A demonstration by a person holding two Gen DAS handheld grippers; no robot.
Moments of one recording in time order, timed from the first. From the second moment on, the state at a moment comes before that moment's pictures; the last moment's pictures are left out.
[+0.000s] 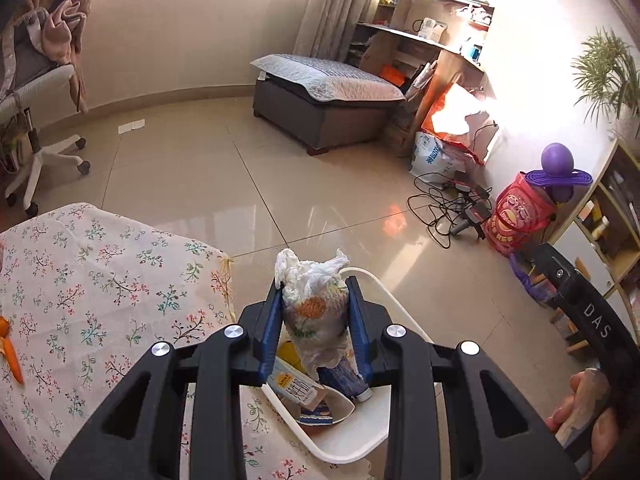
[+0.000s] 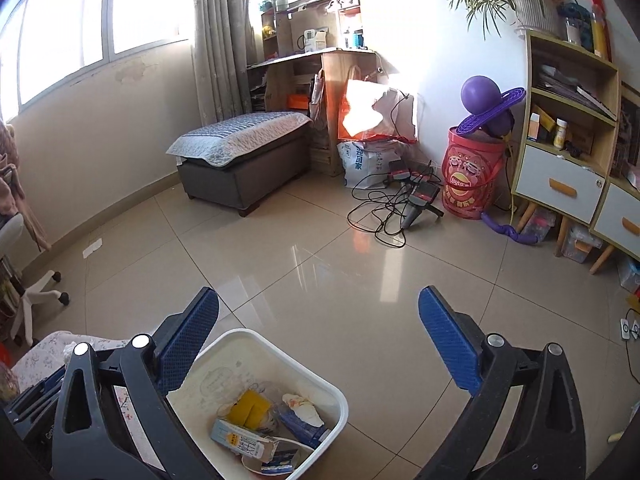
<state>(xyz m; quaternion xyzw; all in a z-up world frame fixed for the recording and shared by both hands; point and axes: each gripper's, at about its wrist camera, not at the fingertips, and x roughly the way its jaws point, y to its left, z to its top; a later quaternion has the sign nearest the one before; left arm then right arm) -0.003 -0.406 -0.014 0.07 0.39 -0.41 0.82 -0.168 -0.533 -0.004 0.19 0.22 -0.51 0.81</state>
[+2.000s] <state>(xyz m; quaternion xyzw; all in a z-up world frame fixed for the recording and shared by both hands) 0.195 -0.123 -0.074 0.10 0.47 -0.08 0.87 0.069 -0.282 -0.039 0.01 0.34 -0.26 0.90</state>
